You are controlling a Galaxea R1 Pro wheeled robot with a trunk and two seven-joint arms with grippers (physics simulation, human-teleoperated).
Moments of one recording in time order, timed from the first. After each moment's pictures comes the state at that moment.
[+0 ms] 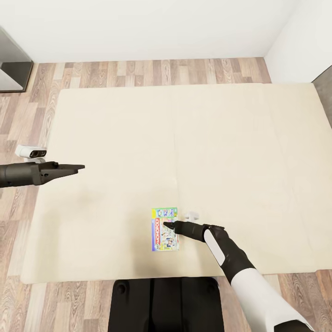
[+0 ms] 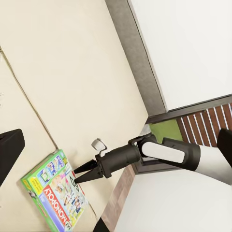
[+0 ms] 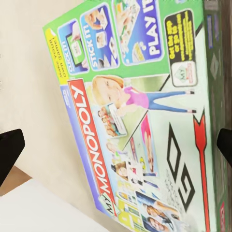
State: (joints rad) left arm -0.91 0.54 0.17 -1.40 0.24 1.03 -1.56; right arm -0.73 0.09 0.16 -0.78 -0.40 0.55 0.40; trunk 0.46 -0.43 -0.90
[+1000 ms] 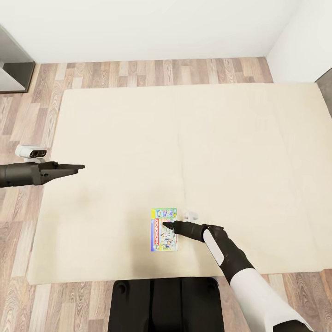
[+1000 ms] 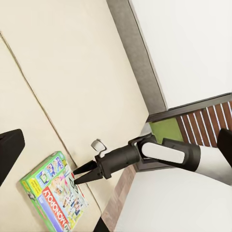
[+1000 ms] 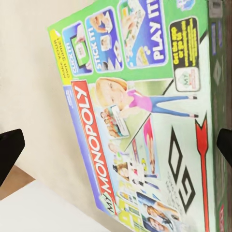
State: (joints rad) left arm -0.91 0.54 0.17 -1.40 0.24 1.03 -1.56; right arm -0.73 0.09 0.16 -0.78 -0.40 0.55 0.40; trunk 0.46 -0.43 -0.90
